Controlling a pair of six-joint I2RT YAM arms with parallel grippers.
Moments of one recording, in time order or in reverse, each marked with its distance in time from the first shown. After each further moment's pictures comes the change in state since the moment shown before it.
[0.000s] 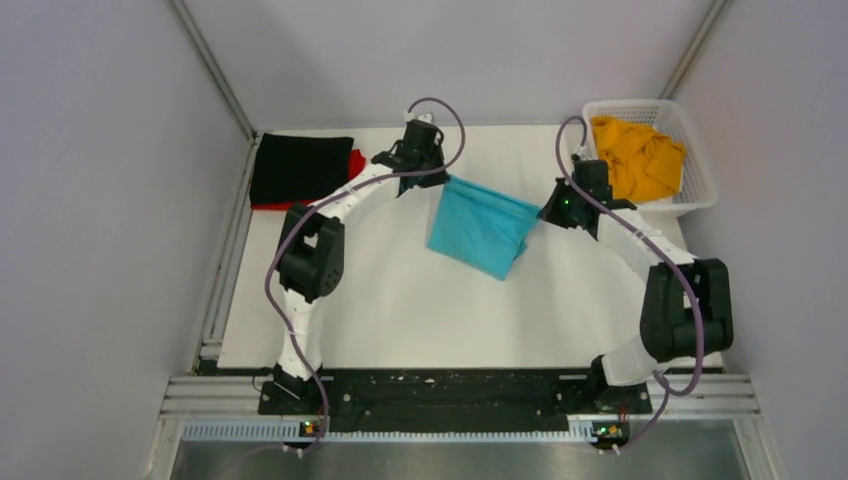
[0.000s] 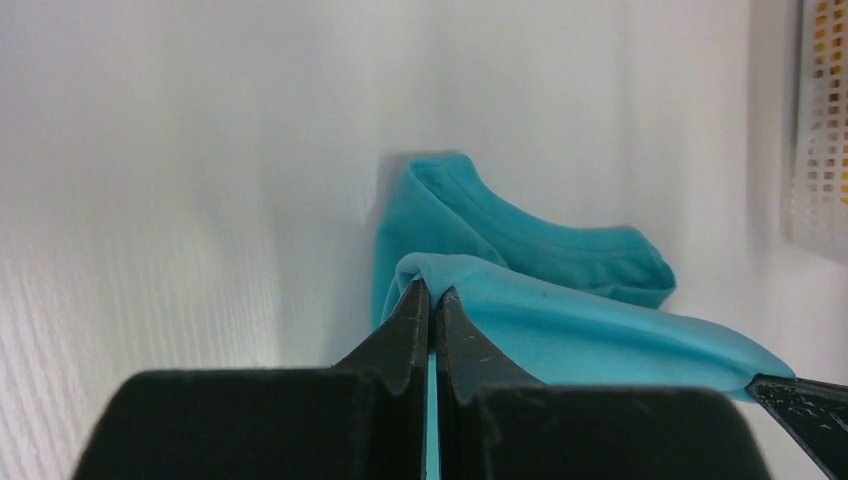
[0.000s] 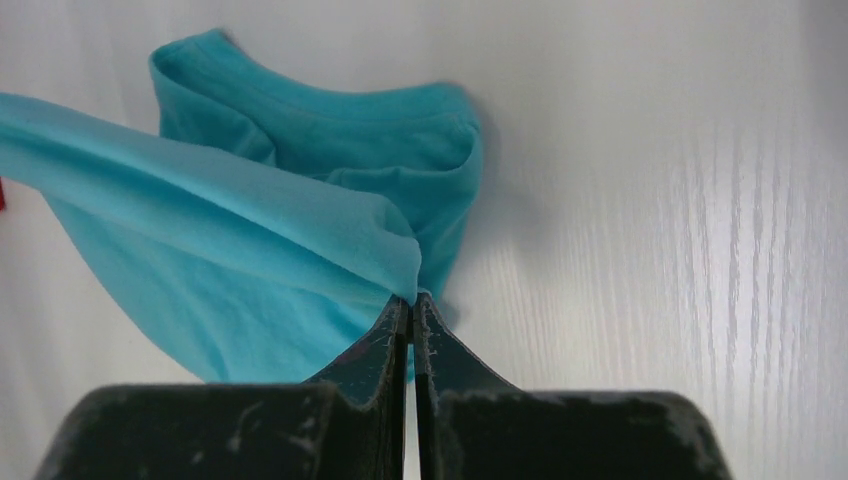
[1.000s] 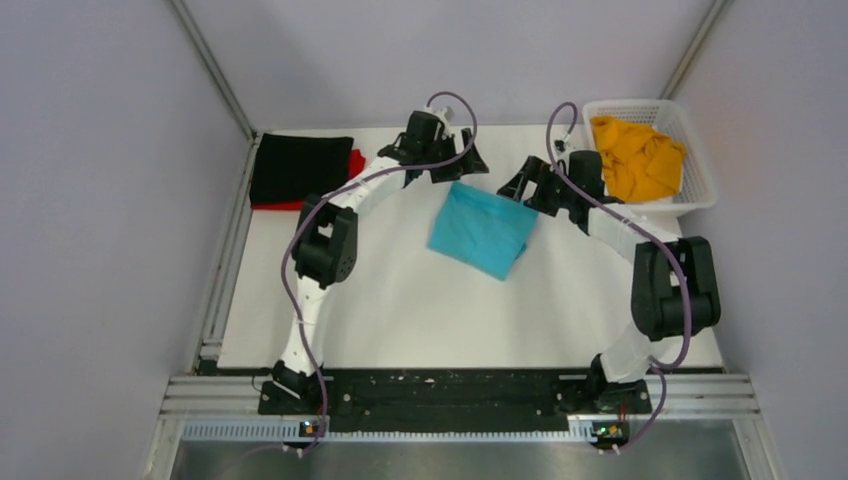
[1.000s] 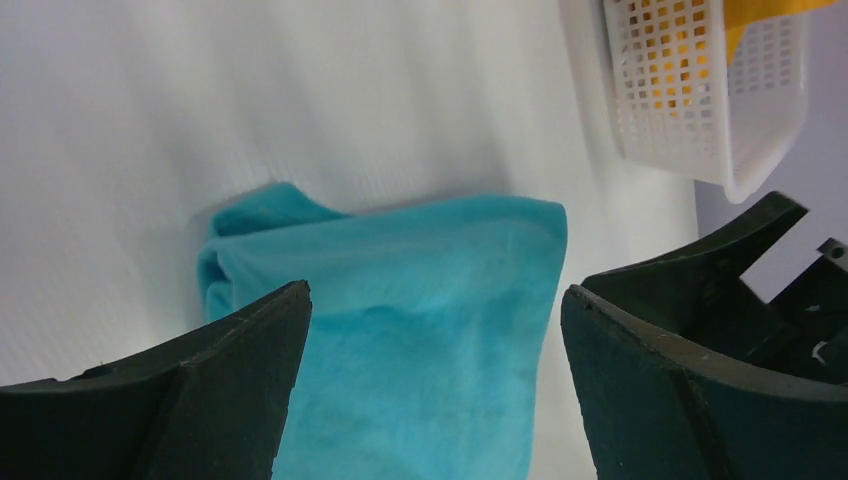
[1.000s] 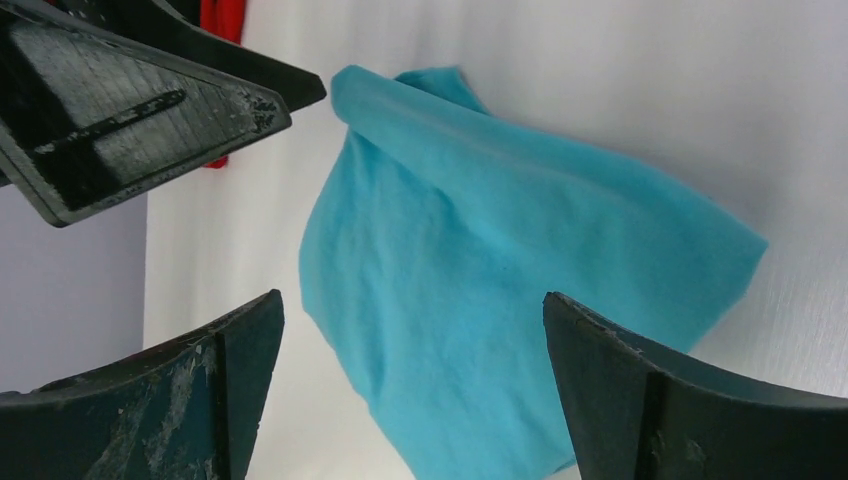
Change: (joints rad) left arm 0.036 0.161 0.157 0.072 0.392 -0.010; right arm 0.006 0.133 0.032 0.319 -0.343 0.087
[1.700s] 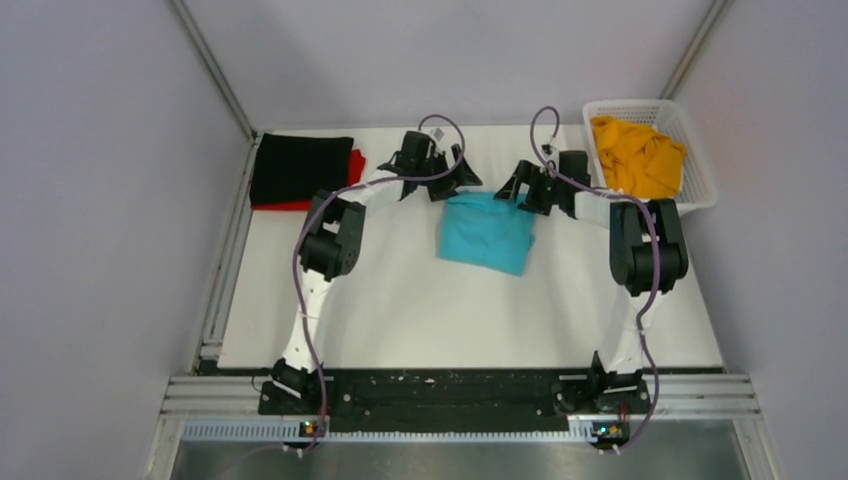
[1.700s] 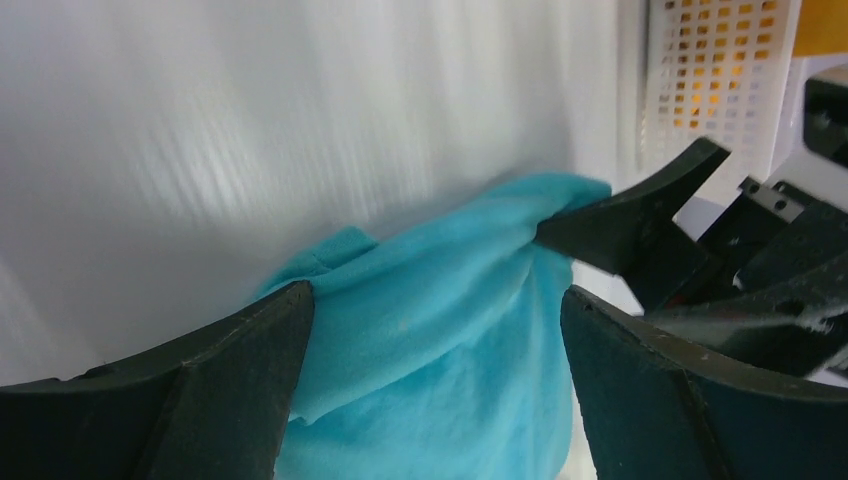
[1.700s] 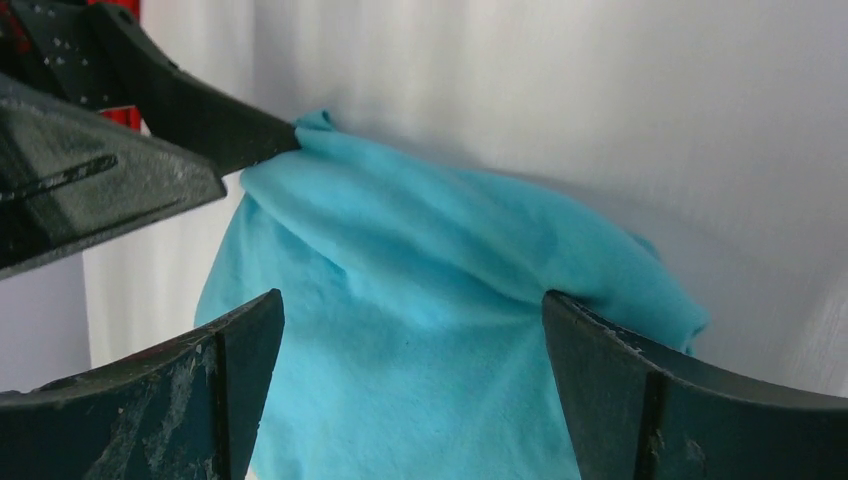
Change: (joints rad) left arm 0.042 0.212 0.035 0.173 0.129 -0.147; right arm -0.038 0.373 0.180 0.047 -0.083 -0.079
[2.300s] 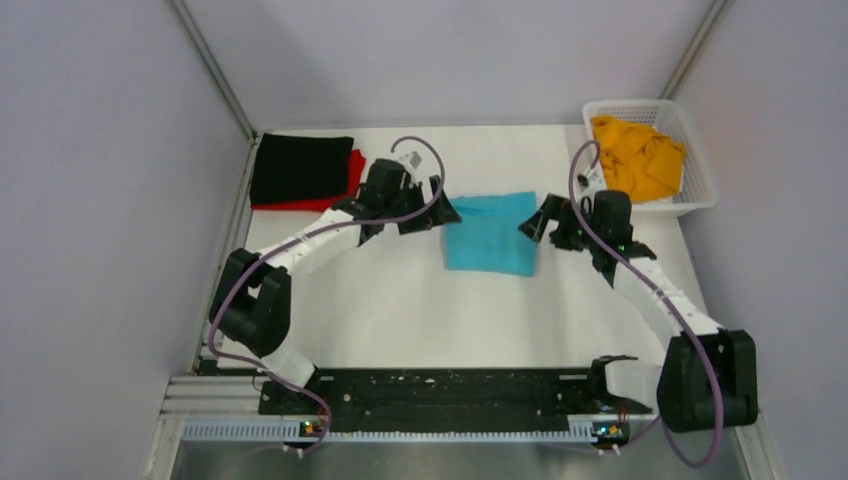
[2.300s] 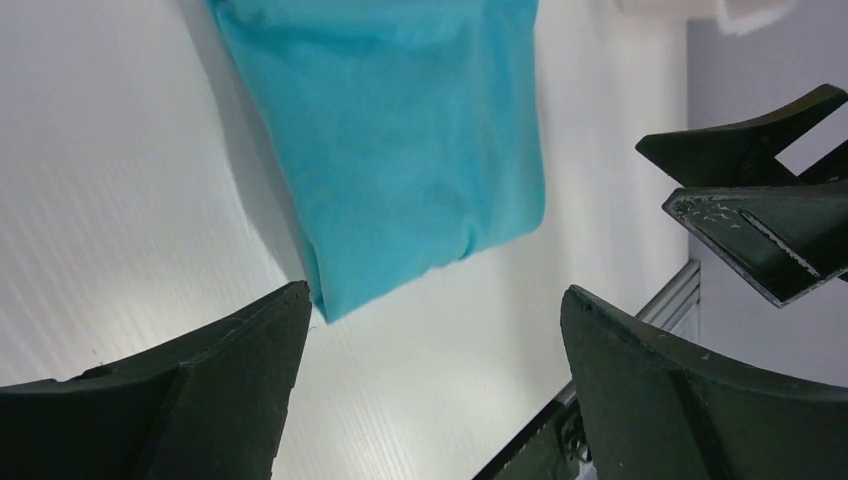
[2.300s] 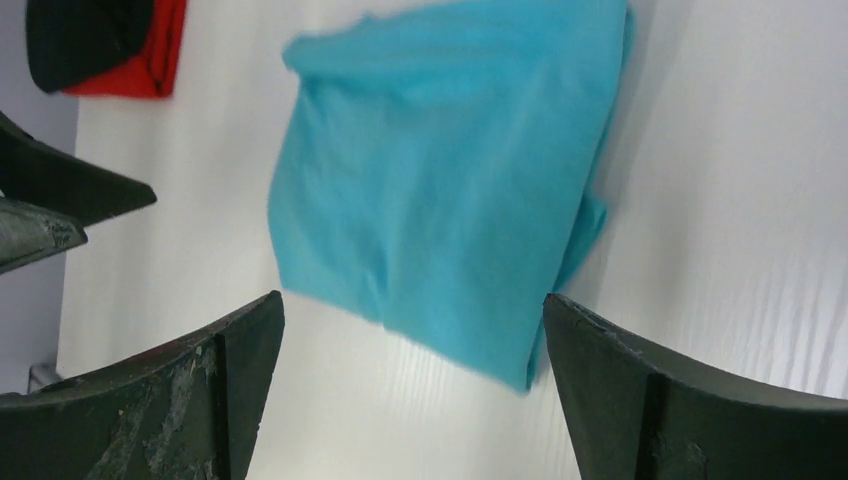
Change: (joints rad) left arm -0.060 -0.793 -0.707 -0.090 -0.155 0.079; right arm -0.002 -0.736 -0.399 -0.169 0.185 -0.065
